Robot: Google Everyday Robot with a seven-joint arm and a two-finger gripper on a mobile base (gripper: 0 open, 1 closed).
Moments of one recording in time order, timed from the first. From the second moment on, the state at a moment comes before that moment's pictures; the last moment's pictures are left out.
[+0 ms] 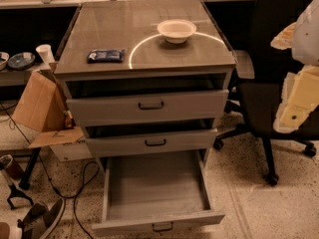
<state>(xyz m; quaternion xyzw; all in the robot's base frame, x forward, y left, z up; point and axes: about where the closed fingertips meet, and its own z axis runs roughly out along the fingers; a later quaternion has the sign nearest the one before) 0.438 -0.217 0.976 -0.60 0.78 -0.03 0.16</state>
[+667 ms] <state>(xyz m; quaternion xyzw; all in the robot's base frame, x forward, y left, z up) 0.432 -0.205 0.951 -0.60 0.78 -0.03 0.16</state>
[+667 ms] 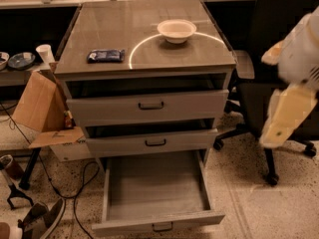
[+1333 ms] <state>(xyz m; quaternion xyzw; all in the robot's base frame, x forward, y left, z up) 0.398 -0.121 0.843 -0.57 0.79 0.06 0.20</state>
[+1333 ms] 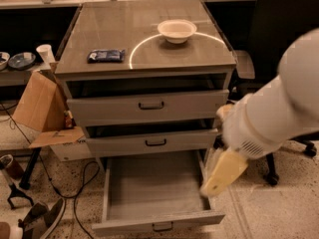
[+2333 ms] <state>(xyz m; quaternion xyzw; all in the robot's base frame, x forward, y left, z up) 0.348 -0.035 0.628 -0.51 0.83 0.16 0.13</state>
